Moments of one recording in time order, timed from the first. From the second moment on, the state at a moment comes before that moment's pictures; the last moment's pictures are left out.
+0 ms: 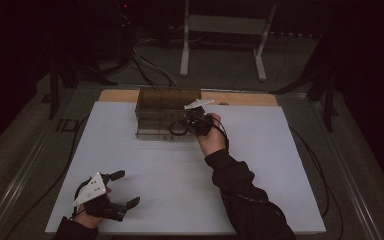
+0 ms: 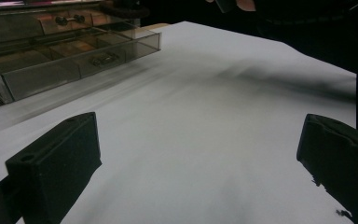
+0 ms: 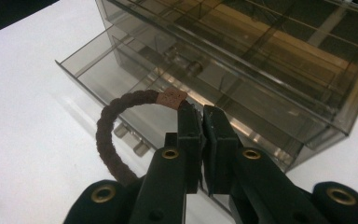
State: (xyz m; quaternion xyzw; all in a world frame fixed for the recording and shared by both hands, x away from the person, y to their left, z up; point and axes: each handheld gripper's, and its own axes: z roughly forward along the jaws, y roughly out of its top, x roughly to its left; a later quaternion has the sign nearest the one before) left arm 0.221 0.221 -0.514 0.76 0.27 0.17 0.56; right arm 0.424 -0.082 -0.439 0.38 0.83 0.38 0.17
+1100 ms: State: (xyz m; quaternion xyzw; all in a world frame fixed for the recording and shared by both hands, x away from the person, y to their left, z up) left arm 0.220 0.221 -0.514 0.76 0.27 0.16 0.57; right arm 0.458 -0.045 -0.468 0.40 0.84 0.34 0.16
